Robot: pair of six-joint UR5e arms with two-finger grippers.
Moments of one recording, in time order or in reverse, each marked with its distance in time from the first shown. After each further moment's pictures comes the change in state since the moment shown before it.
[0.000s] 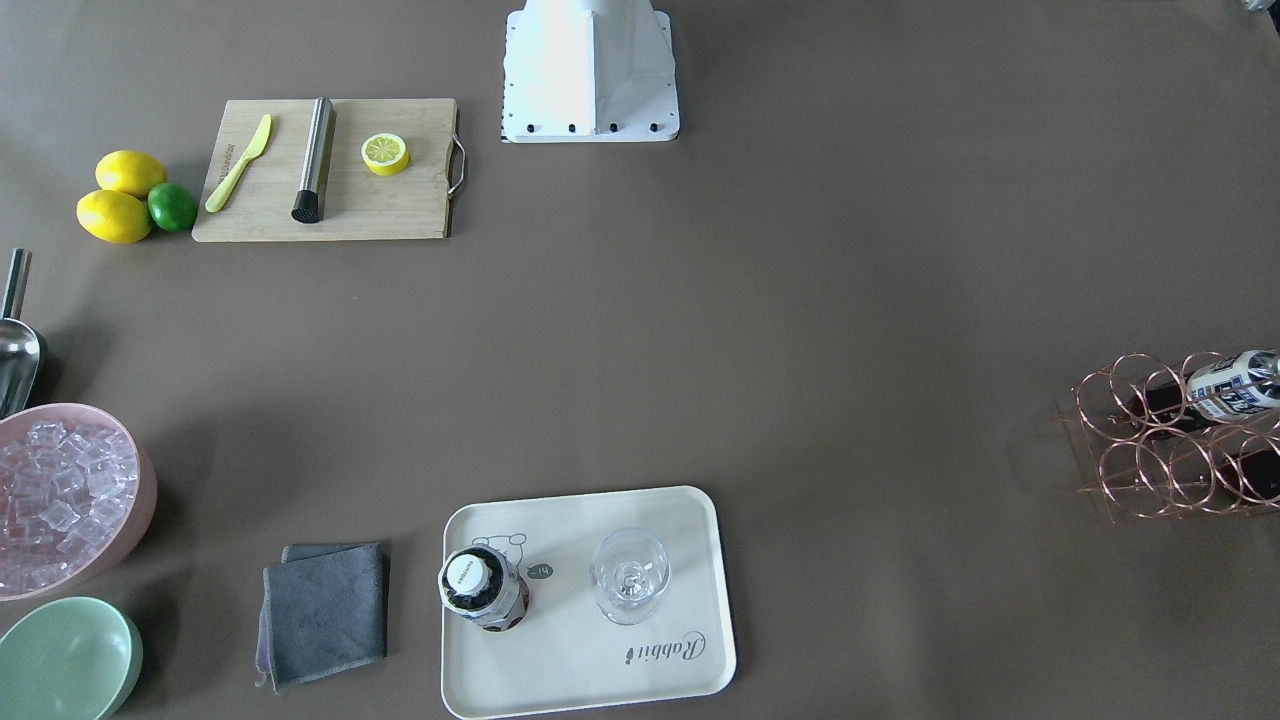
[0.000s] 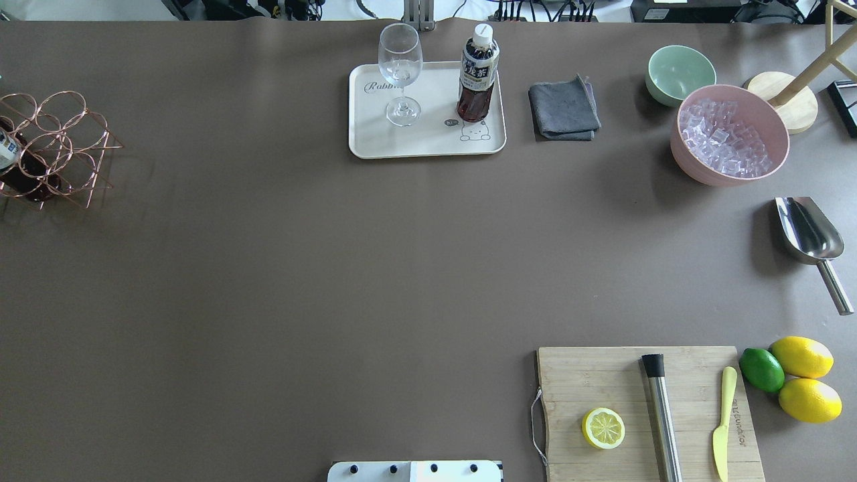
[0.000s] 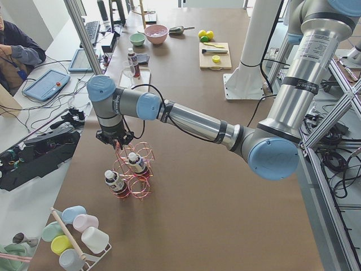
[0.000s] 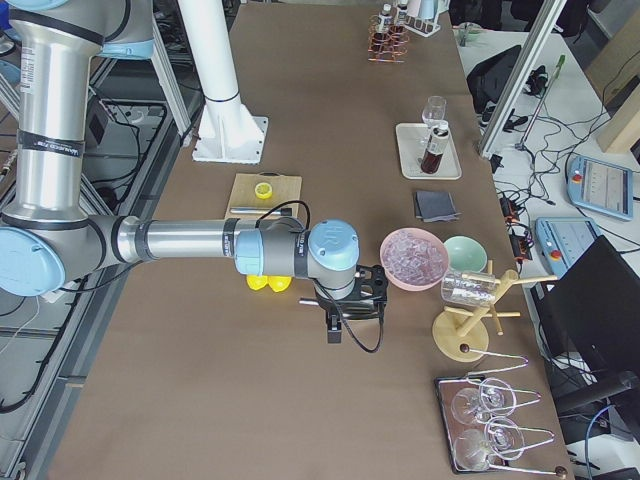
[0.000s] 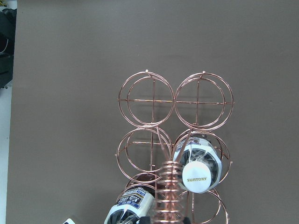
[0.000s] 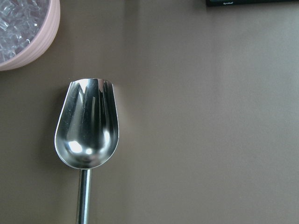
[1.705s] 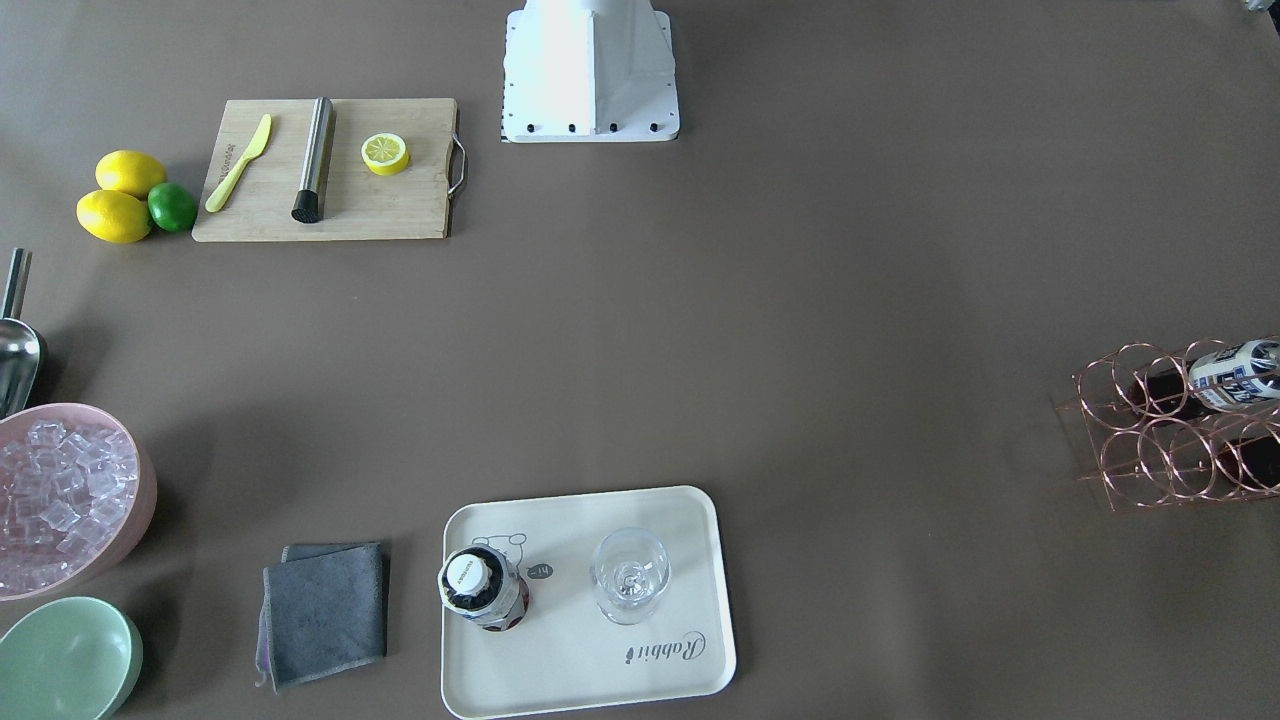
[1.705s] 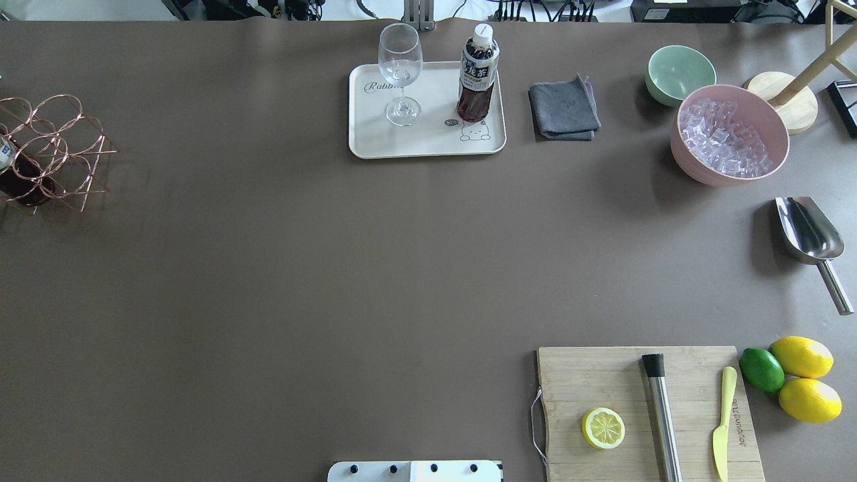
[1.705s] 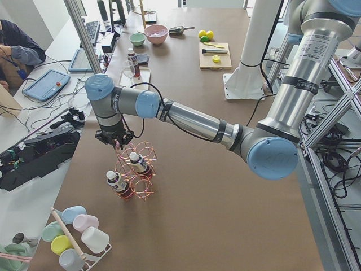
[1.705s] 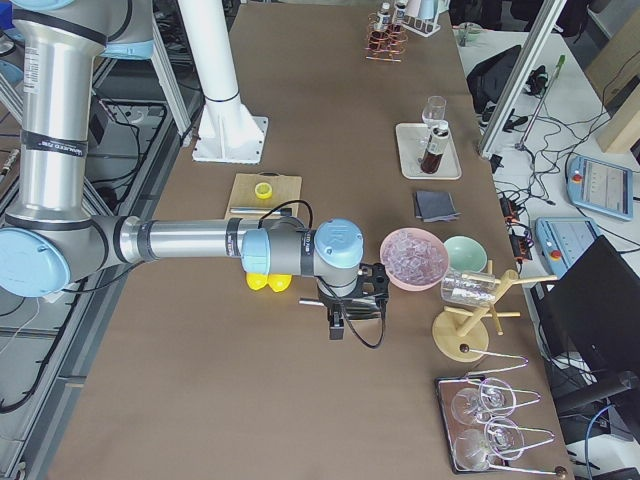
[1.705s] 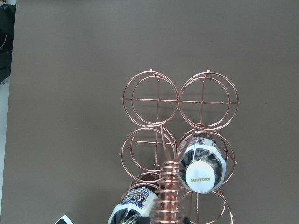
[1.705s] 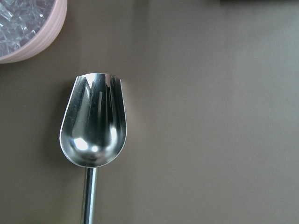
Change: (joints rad) left arm -0.008 -0.011 0.003 0.034 -0.001 0.002; right arm -0.035 0.007 -0.007 0.000 0.003 0.001
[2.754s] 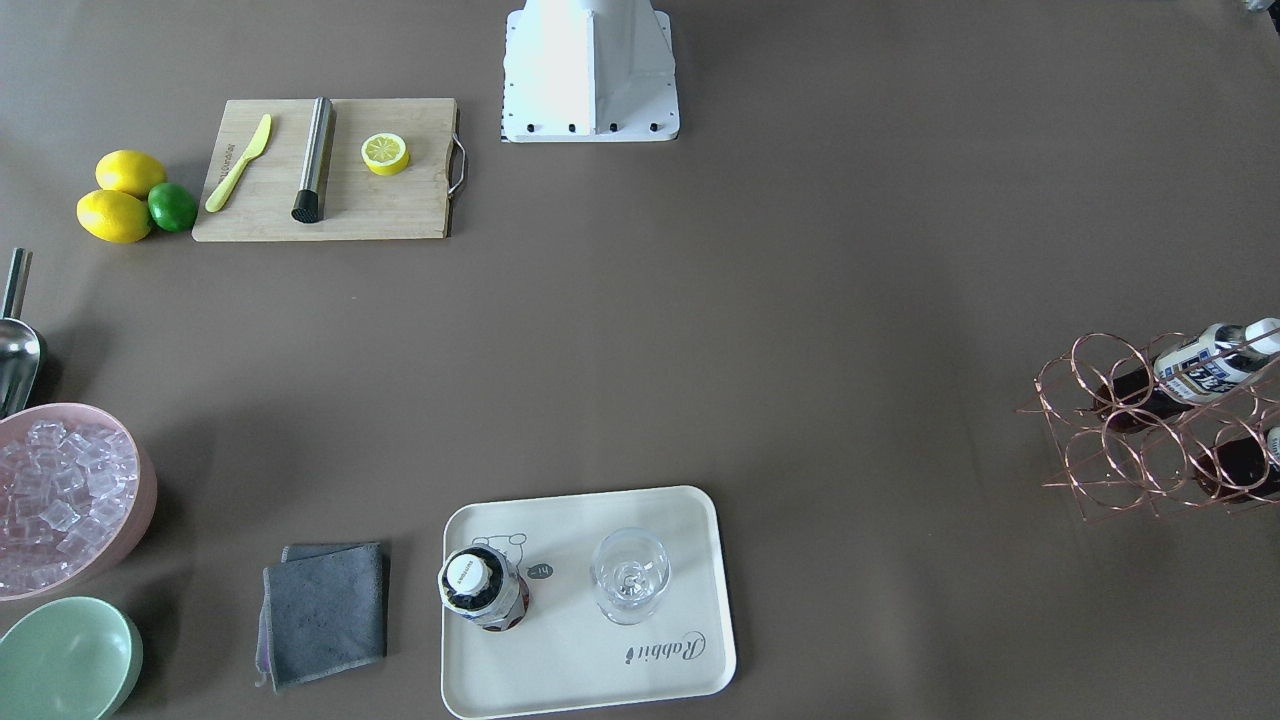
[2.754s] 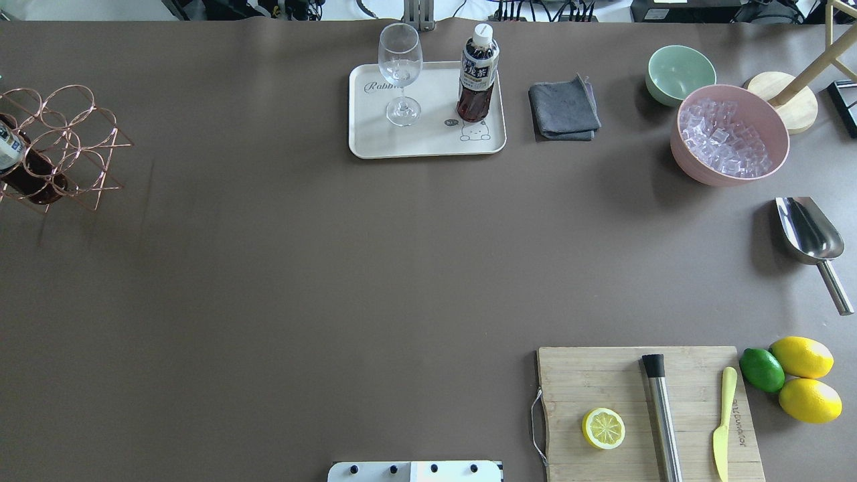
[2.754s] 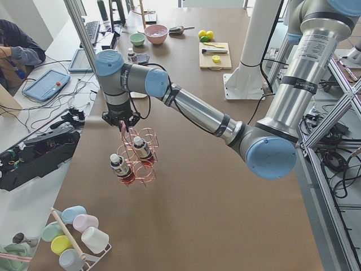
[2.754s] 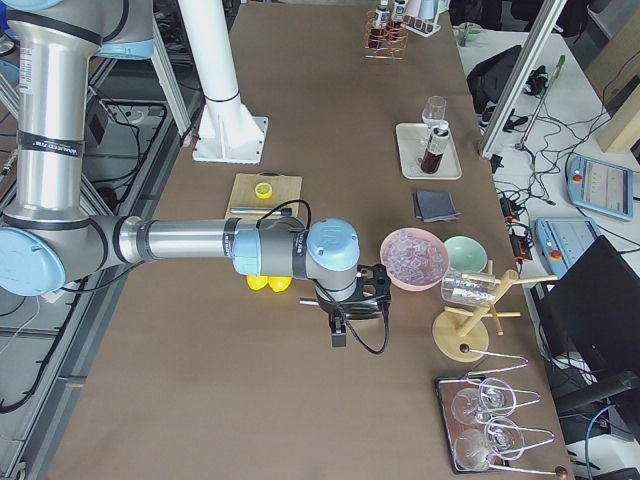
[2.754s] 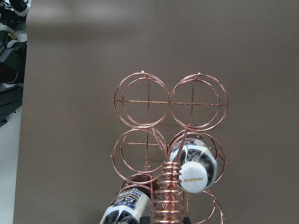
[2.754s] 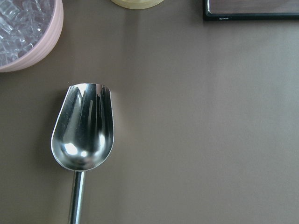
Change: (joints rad) left arm 0.008 -0.001 -0.163 0.135 -0.012 -0.023; right arm 0.067 0.006 0.005 -0.006 -0.014 -0.071
